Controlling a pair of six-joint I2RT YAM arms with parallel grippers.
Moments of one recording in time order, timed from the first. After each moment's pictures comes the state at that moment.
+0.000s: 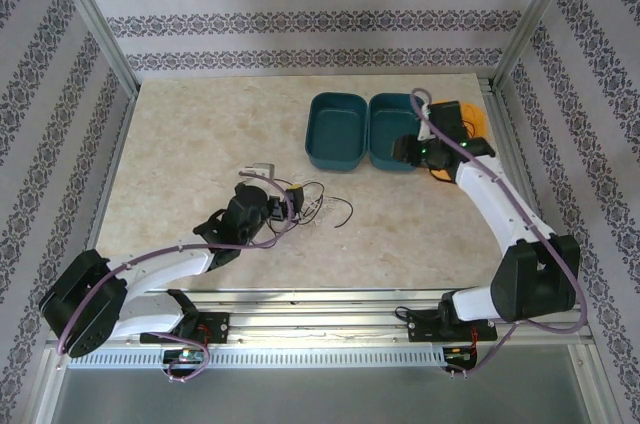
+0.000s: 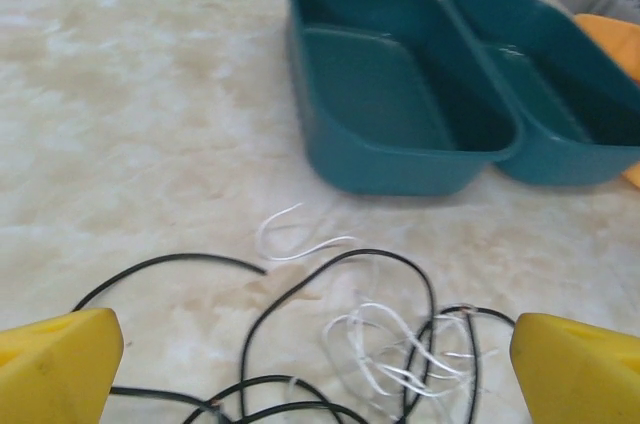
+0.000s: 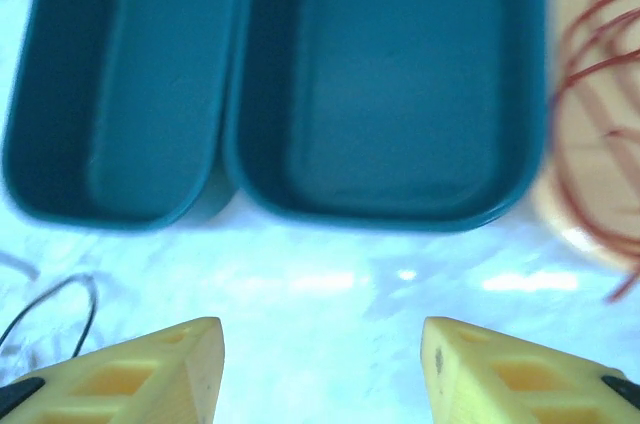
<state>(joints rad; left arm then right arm) -0.69 1.21 0.51 0.24 -0.34 -0.46 0.20 1.38 1.12 -0.63 -0.12 0.32</state>
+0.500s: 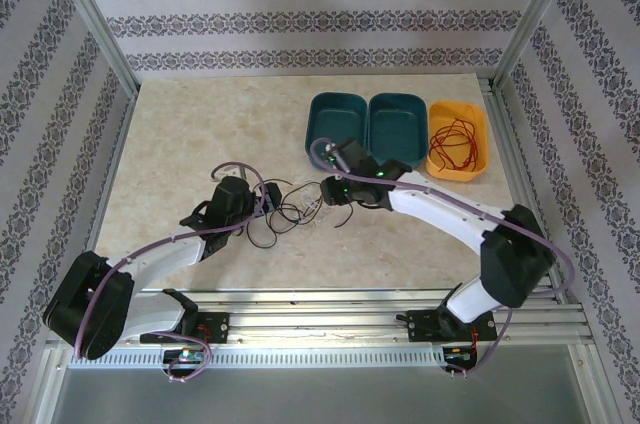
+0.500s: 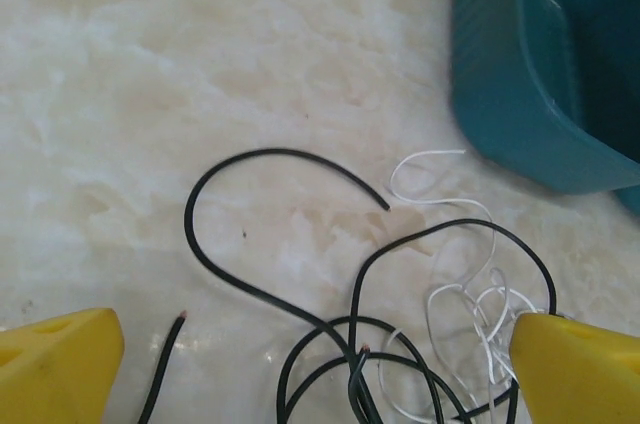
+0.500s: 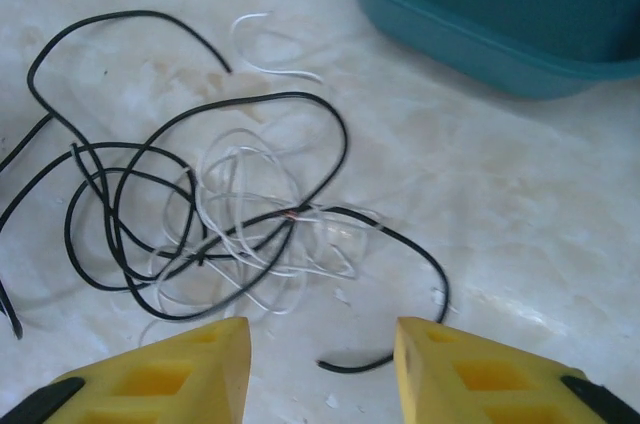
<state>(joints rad) -0.48 1.22 0.49 0.07 -0.12 -0.77 0.75 1.56 1.16 -0.59 0.07 0.36</state>
